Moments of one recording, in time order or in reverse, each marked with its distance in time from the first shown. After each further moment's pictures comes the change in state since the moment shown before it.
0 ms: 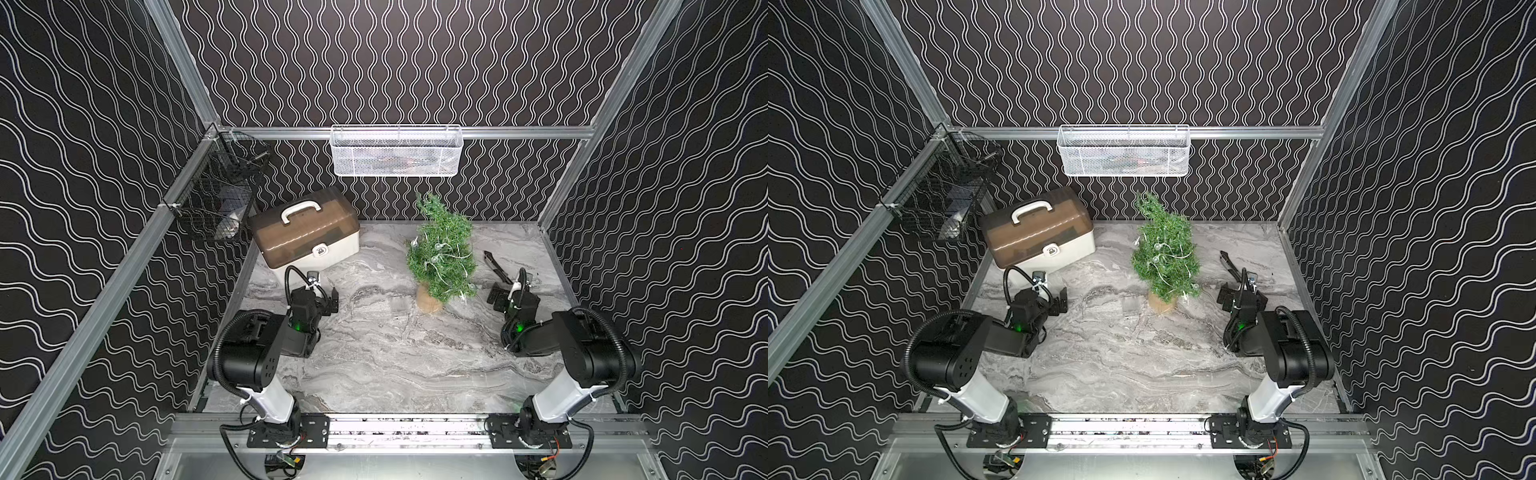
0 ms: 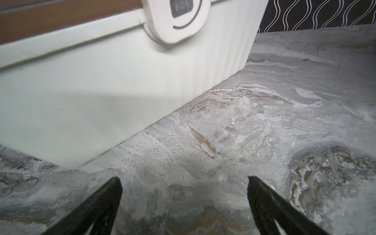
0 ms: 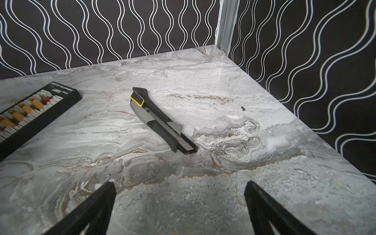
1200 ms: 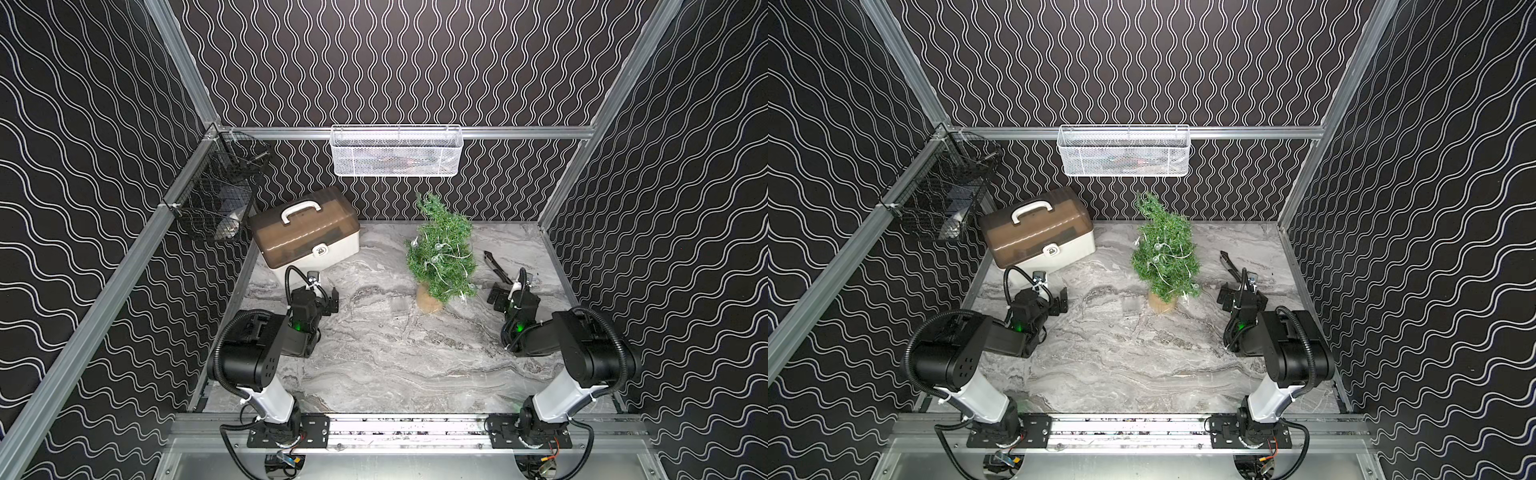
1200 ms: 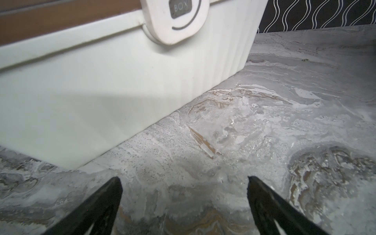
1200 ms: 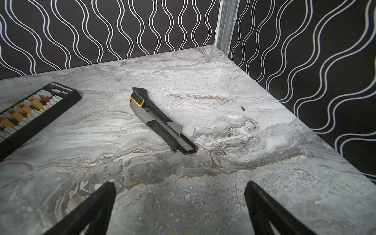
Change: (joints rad) left arm -0.006 0.000 0.000 0.002 -0.005 0.000; right arm -0.001 0.000 0.000 0.000 0.000 0.000
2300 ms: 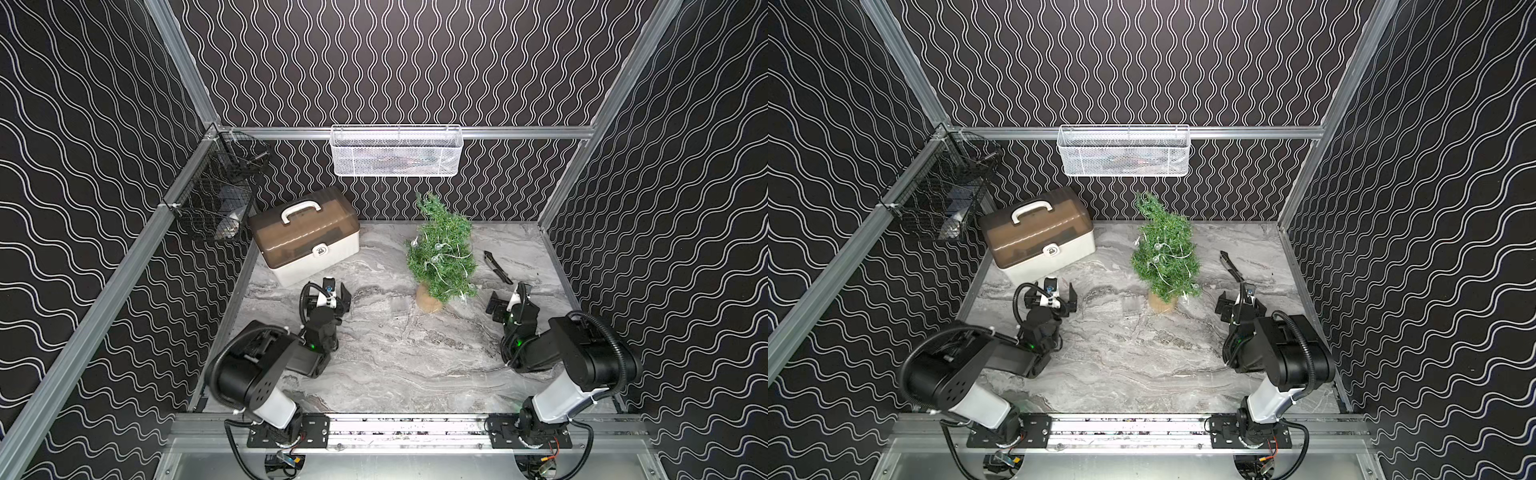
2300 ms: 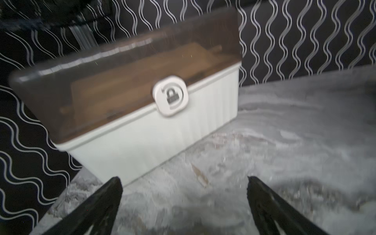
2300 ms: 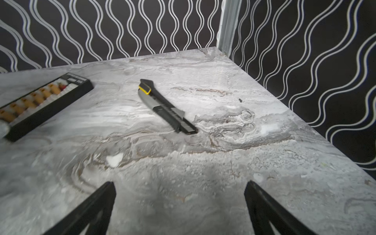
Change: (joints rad) left arm -0.297 -0.158 -0.058 0.225 -0.466 0.159; right arm 0.066 -0.019 -0.158 0.199 0.042 -0.041
